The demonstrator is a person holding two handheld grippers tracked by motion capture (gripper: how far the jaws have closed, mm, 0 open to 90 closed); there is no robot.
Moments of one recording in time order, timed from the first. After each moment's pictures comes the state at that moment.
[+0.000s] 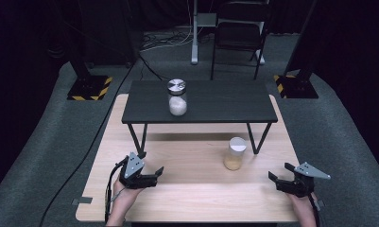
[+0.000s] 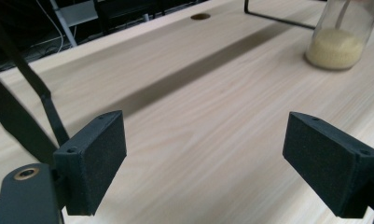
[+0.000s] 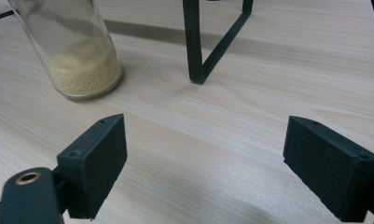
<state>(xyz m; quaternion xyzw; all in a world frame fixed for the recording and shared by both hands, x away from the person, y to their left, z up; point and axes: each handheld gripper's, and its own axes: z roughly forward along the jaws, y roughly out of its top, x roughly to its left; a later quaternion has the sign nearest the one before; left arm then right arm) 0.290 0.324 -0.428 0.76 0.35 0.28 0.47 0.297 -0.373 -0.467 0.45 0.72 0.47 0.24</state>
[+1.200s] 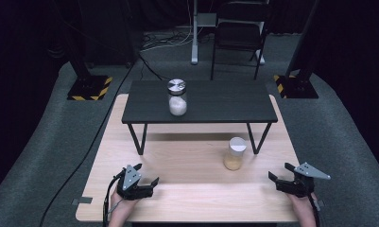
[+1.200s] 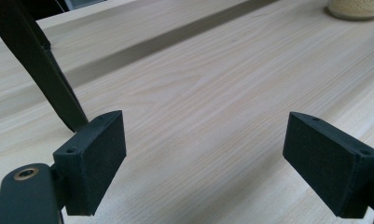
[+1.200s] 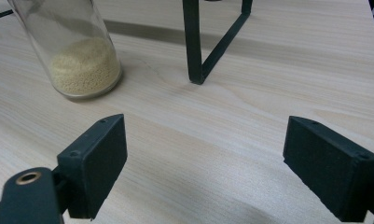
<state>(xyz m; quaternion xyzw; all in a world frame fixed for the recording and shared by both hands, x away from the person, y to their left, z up) 0.277 0.333 -0.466 0.76 0.37 0.28 0.45 0.296 -0.372 -0.467 0.45 0.72 0.47 0.25</state>
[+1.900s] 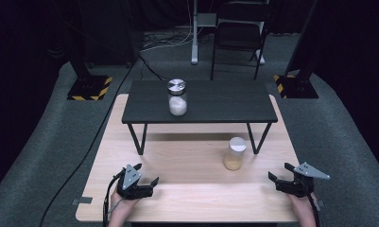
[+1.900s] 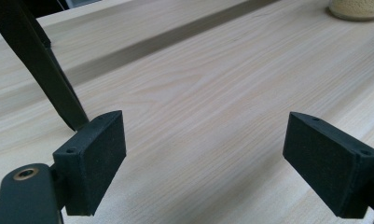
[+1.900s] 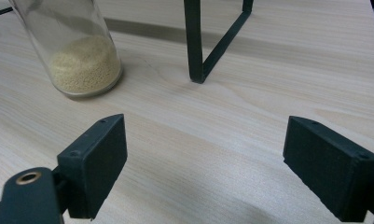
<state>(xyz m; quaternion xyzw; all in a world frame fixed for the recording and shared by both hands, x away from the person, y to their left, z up) 0.278 0.334 -0.465 0.76 0.37 0.28 0.45 0.297 -0.371 -0.466 0.45 0.72 0.47 0.25</state>
